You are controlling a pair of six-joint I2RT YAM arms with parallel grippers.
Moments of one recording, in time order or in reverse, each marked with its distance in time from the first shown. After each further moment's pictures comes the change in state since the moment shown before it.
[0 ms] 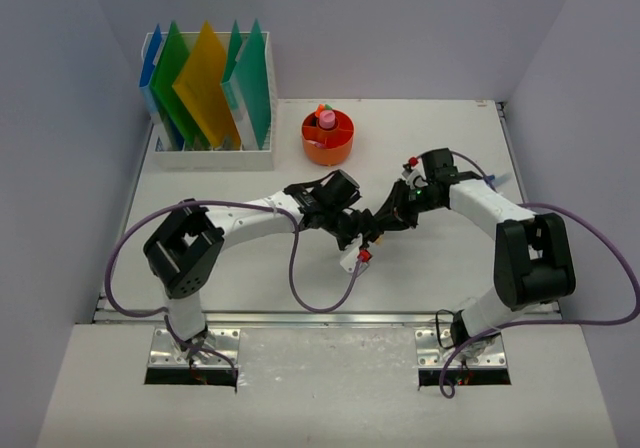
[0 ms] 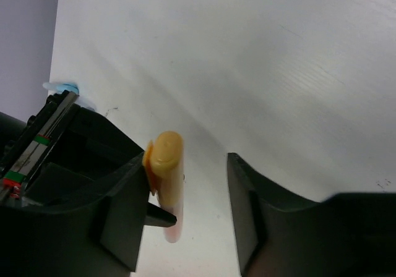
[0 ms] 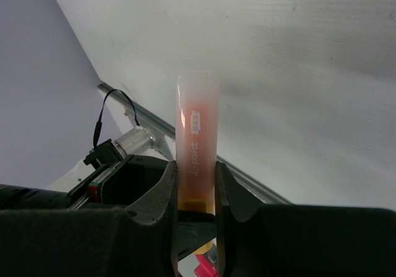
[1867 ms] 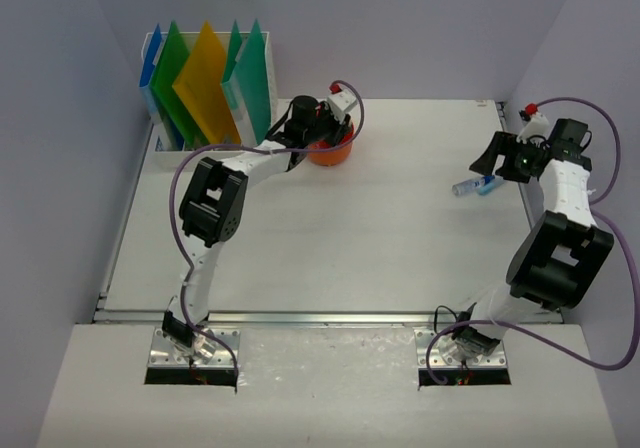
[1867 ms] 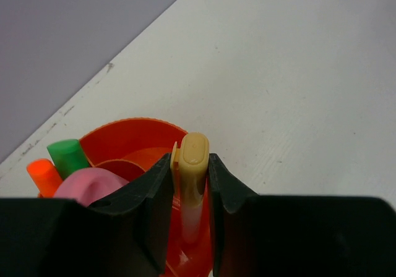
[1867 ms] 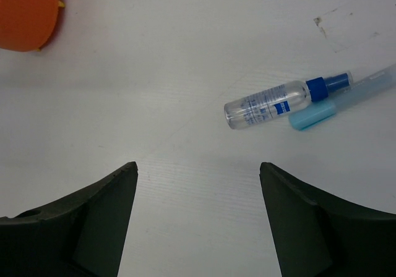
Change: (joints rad) left arm 0.396 0.450 0.471 0.642 -0.354 -1.452; right arm -0.655 0.034 0.319 -0.022 0.122 -0.798
